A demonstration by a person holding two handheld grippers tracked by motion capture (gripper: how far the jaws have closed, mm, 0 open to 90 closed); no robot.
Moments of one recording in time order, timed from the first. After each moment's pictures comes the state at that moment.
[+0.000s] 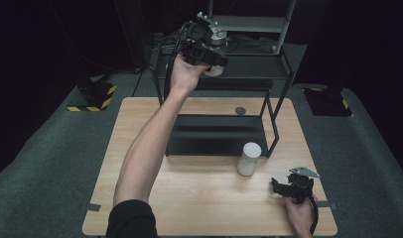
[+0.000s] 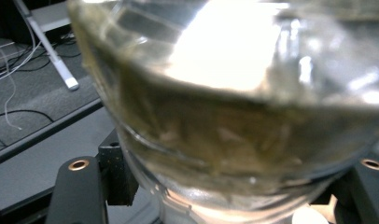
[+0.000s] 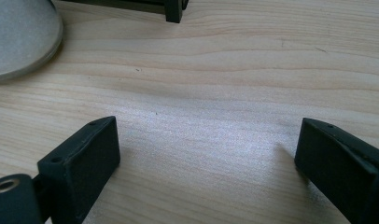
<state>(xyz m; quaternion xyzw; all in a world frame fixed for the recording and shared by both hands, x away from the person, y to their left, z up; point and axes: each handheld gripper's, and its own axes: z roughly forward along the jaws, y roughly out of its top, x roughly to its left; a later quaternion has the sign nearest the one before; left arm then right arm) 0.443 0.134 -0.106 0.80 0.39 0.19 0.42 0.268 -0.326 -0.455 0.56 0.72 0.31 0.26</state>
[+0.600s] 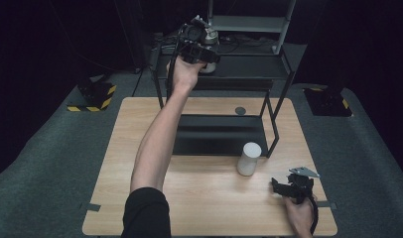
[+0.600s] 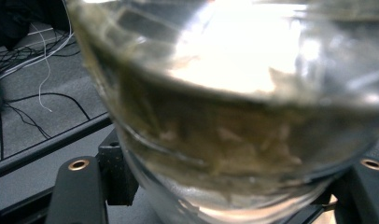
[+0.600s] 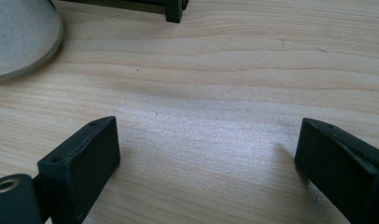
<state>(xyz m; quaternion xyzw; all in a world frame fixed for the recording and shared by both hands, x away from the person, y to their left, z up) 0.468 0.130 -0.129 0.77 0.44 0.22 0.40 0.268 -0.326 -0.455 0.56 0.72 0.31 0.26</state>
